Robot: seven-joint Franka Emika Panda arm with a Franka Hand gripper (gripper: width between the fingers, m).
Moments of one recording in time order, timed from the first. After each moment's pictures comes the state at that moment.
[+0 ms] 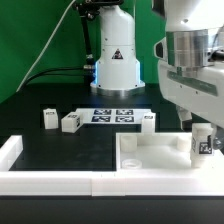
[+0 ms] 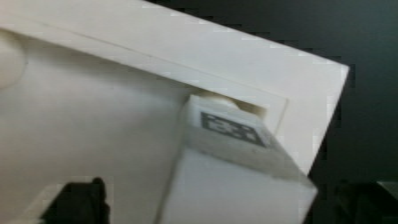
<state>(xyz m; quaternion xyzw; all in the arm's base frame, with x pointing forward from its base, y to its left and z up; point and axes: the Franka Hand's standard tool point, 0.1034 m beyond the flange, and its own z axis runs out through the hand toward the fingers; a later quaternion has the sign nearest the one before) 0.626 0.118 0.073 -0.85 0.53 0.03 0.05</state>
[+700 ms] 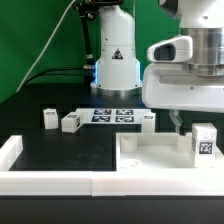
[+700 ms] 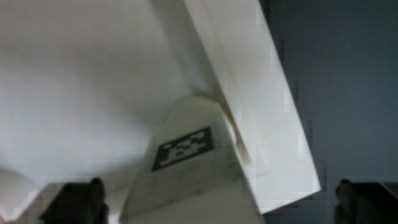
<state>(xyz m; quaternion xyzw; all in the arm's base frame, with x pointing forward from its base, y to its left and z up) 0.626 0.125 0.075 -0.99 0.13 0.01 0.02</state>
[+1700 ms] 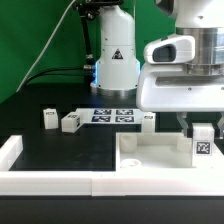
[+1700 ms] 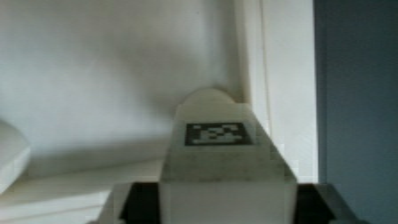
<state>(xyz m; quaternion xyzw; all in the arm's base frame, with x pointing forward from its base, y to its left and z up) 0.627 0.118 0.075 -1.00 0.08 0.01 0.02</state>
